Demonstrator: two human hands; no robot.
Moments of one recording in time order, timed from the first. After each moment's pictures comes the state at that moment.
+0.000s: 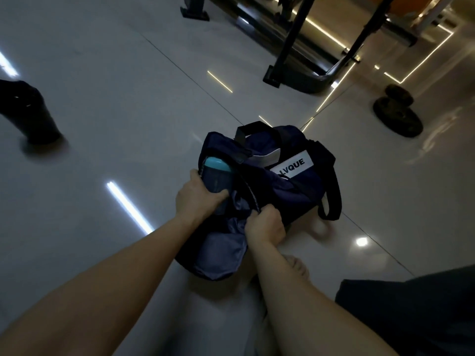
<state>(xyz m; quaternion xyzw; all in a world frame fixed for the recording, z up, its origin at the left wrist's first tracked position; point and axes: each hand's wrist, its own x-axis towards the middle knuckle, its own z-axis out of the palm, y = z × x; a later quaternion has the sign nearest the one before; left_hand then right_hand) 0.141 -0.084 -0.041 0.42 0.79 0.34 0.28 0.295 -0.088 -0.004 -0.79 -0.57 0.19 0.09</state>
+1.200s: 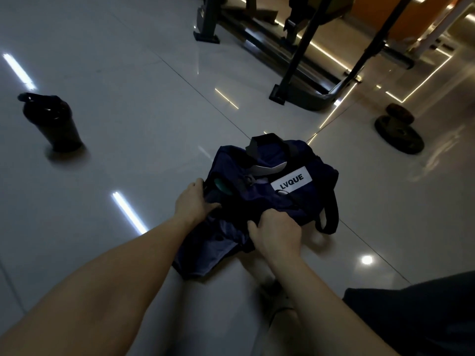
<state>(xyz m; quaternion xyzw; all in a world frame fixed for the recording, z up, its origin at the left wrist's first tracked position) 0.099 -0.086 -0.062 0.50 0.78 0.27 0.26 0.301 -0.112 0.063 -0.63 -0.78 0.04 -0.02</state>
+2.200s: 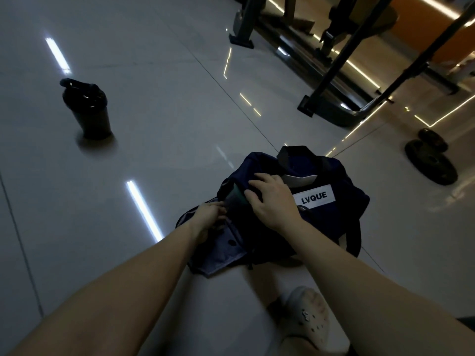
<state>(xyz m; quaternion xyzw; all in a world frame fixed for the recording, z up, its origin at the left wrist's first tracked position) 0.094 -0.093 -0.082 0.06 0.59 0.50 0.64 0.239 -0.024 0.045 -0.42 -0.90 0.10 0.04</state>
